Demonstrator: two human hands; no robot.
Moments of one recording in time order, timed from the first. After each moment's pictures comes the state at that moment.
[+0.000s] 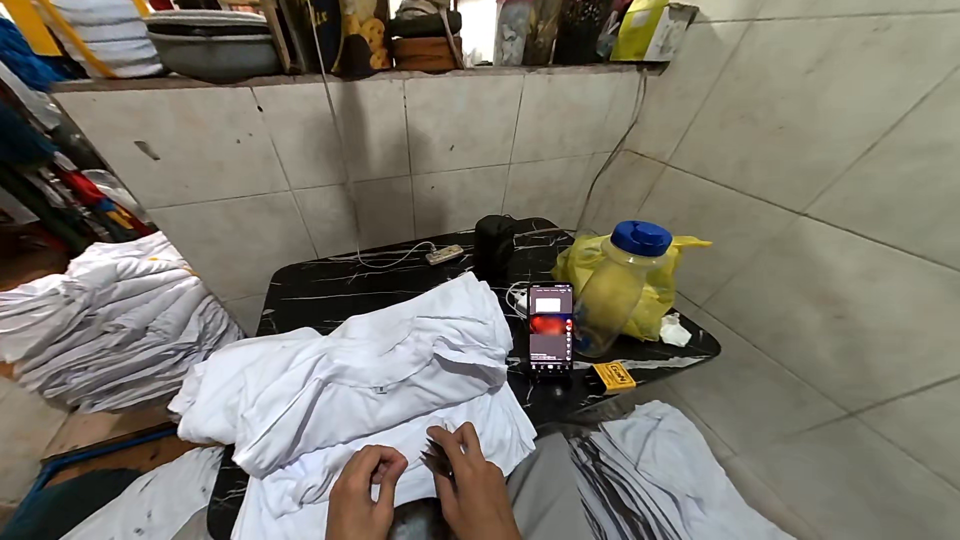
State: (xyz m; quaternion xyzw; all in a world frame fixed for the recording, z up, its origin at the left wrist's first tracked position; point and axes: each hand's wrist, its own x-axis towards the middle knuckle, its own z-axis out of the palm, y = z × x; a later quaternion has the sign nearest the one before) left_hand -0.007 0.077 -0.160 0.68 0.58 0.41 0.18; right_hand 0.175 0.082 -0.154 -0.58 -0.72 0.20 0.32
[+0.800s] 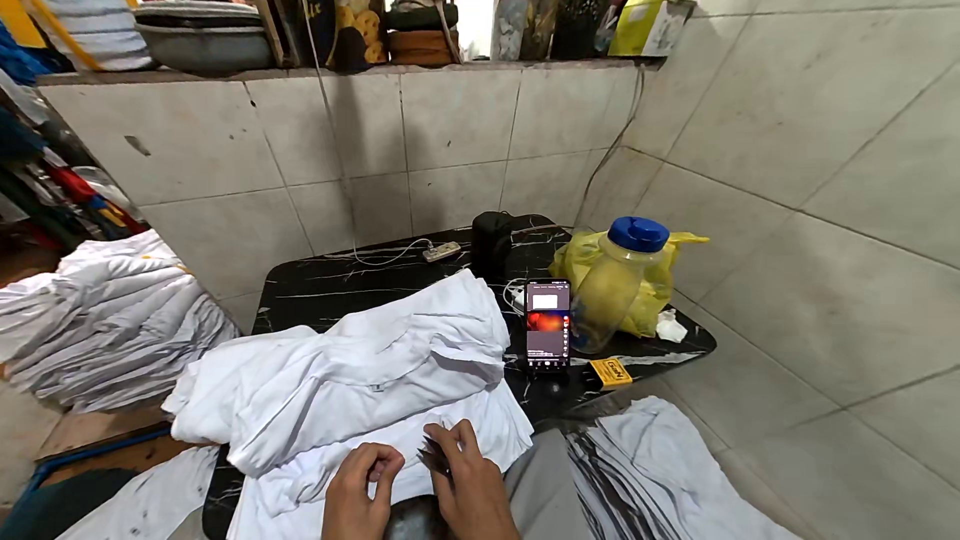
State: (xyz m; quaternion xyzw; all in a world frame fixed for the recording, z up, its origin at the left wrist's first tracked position) left_hand -0.007 0.078 -0.161 0.68 0.58 0.41 0.18; right_hand 0.175 0.082 -0.155 -0.58 -0.72 0.20 0.33
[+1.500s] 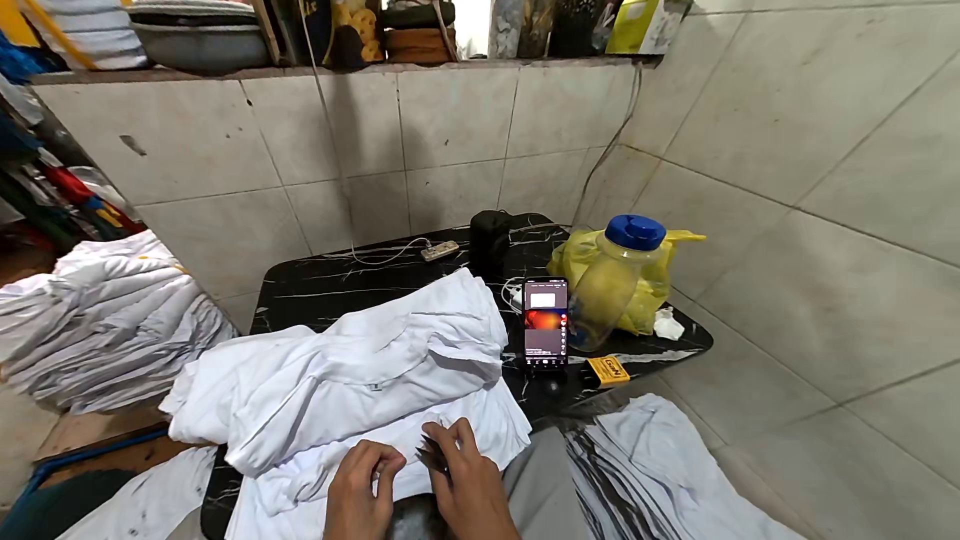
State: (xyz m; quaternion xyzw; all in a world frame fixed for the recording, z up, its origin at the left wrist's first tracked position) left_hand -0.004 0.079 -0.161 0.70 0.58 0.39 0.15; right_hand 0.175 0.082 -0.153 -0.58 -0.72 0.21 0.32
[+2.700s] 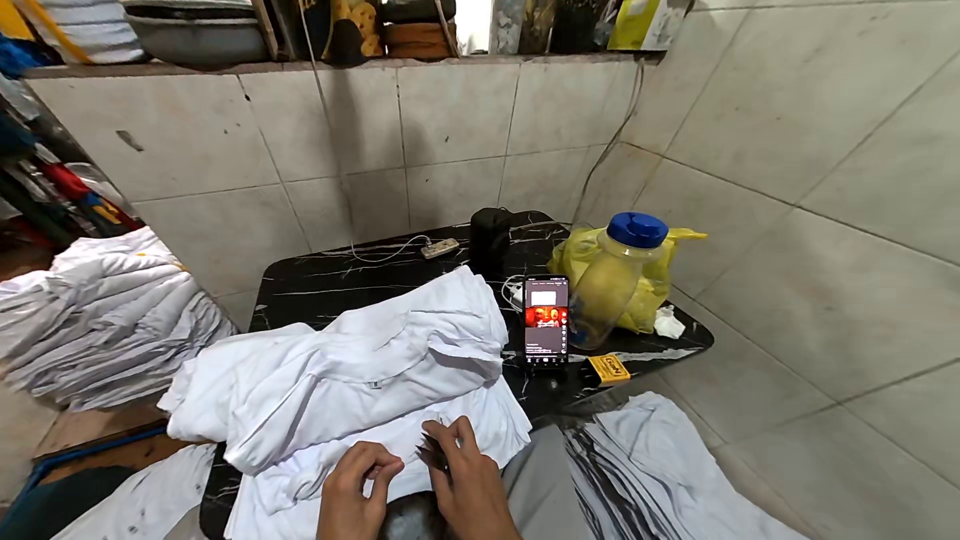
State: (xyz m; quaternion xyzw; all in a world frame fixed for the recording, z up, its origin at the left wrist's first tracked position) left_hand -0.012 0.079 -0.165 0.69 0.53 0.45 0.20; right_hand 0.175 0.083 -0.159 -0.57 -0.72 0.18 0.34
